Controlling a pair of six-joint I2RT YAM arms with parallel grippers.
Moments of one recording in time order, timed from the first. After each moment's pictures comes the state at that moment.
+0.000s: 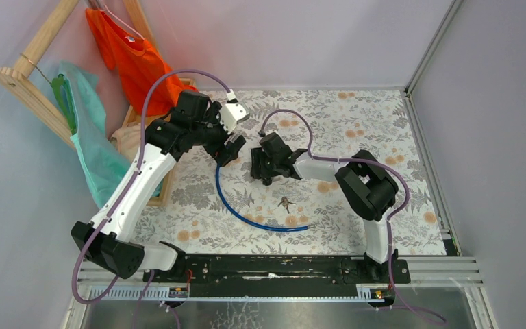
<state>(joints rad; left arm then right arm) -0.40 1.34 1.48 -0.92 0.33 0.49 0.77 2.00 1.26 -0.09 0.01 0.52</state>
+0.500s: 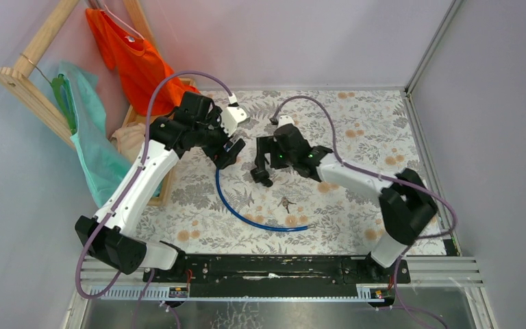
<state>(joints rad) -0.39 1.38 1.49 -0.99 0.33 0.50 0.77 1.73 1.19 -0.15 0.09 0.48</state>
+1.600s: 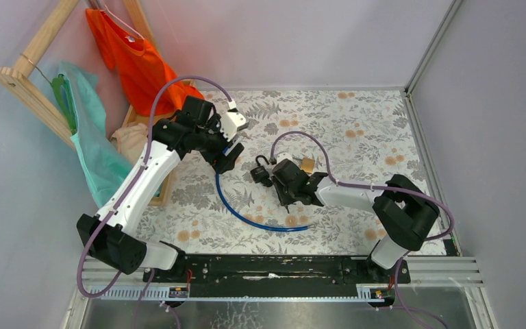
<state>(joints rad) -0.38 1.38 1.44 -1.01 0.33 0.48 0.89 1.63 0.88 -0.23 0.17 0.40</state>
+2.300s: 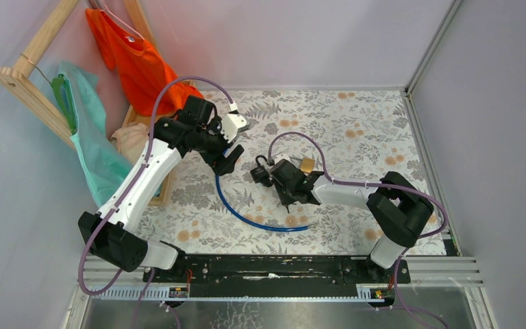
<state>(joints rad) -0.38 1.39 1.46 -1.07 0.36 0.49 0.89 1.68 0.92 -0.25 0.17 0.37</state>
